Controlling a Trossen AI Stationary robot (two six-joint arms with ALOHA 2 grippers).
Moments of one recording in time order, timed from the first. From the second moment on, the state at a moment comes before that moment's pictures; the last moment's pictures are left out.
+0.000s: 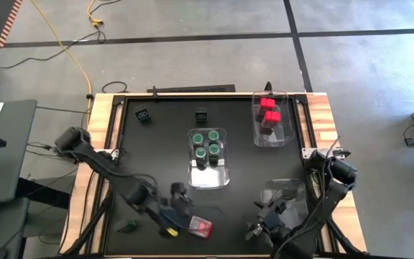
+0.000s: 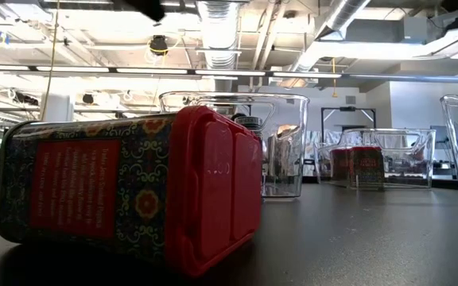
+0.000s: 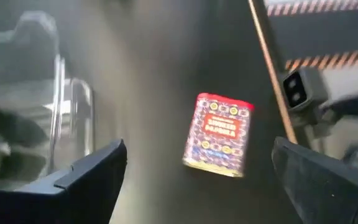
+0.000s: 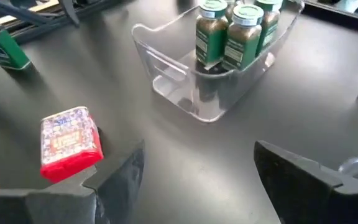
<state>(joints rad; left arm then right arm) -0.62 1.63 1.31 -0.51 -0.32 -0.40 0.96 2.01 1.68 -1.44 1.00 1.87</state>
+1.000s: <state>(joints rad) -0.55 2.16 1.68 -0.82 -0.08 -0.18 0.94 2.01 1.68 -1.36 1.00 1.86</state>
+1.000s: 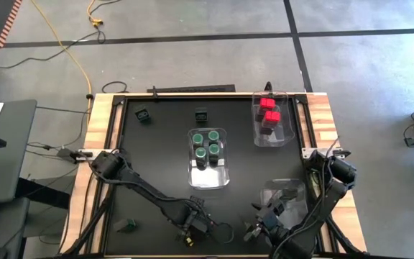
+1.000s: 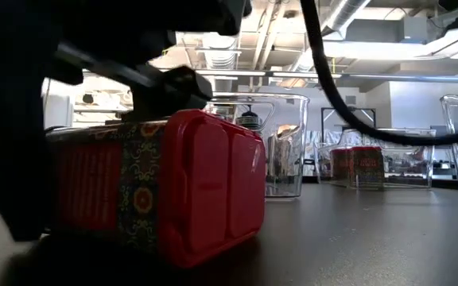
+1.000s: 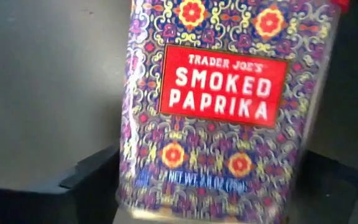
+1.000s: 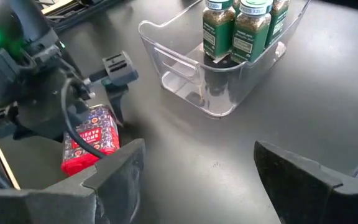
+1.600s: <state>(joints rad) -0.55 2.00 1.68 -0.82 -0.08 -0.20 0.96 2.01 1.74 -1.40 0.99 1.82</state>
